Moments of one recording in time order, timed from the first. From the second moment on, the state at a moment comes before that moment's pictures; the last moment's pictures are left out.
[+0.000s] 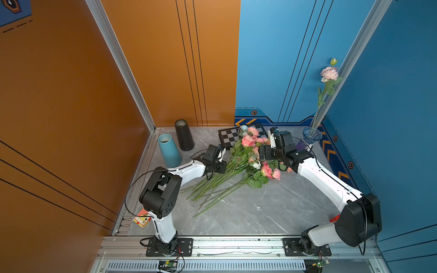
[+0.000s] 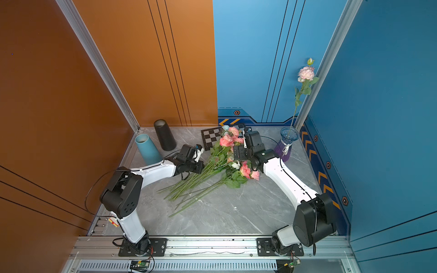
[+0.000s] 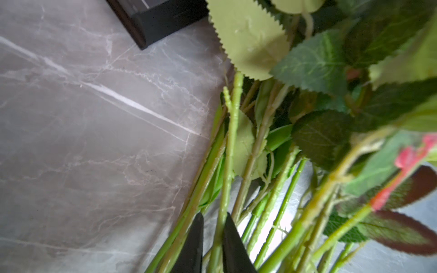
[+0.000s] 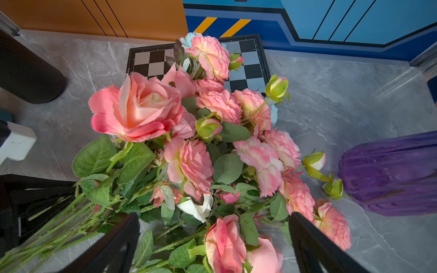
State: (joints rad) left arm -0.49 1.79 1.11 -0.20 0.14 -0.22; right arm 0.39 1.46 1.21 -0.48 0.12 0.19
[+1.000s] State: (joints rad) left arm -0.47 1.56 1.12 -0.16 0.11 -0.13; right arm 0.39 1.45 1.24 -0.48 0.06 0.24
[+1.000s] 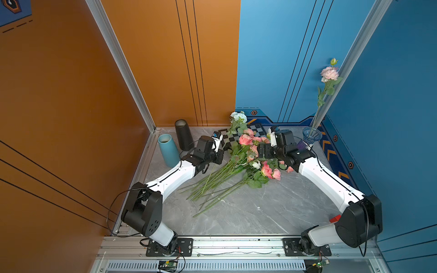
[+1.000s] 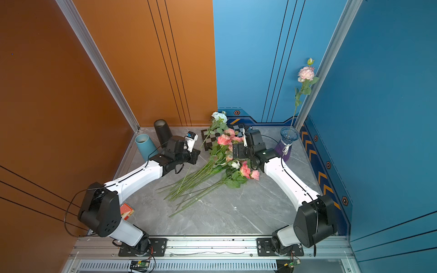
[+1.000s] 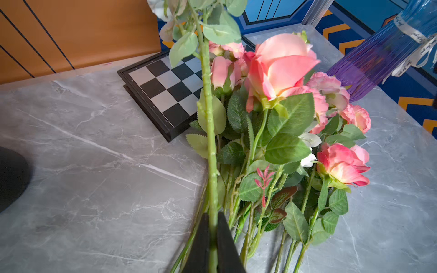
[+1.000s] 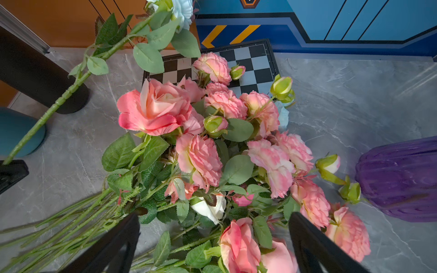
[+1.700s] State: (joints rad) left arm -0.45 1.67 1.09 -0.34 -0.17 -0.05; right arm 0.38 1.45 1.24 -0.47 0.04 0.24
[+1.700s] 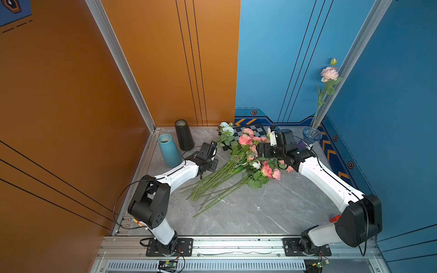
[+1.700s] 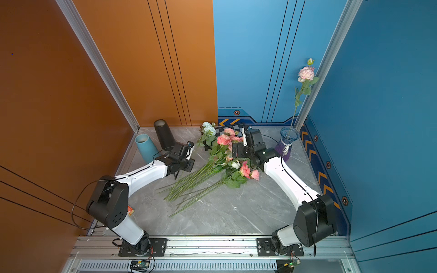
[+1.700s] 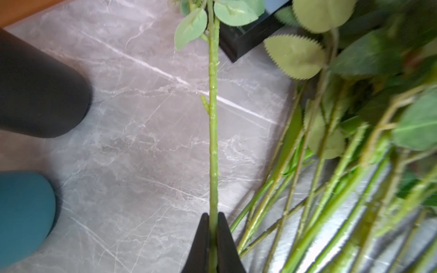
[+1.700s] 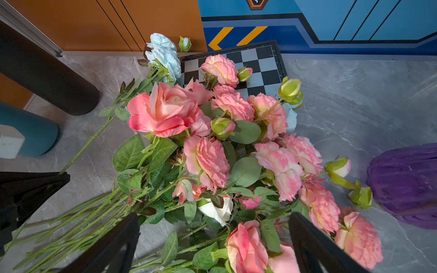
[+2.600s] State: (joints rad) left arm -0.44 1.51 1.10 -0.41 -0.04 -0.10; right arm 0.36 1.45 1.24 -0.46 0.03 0.25
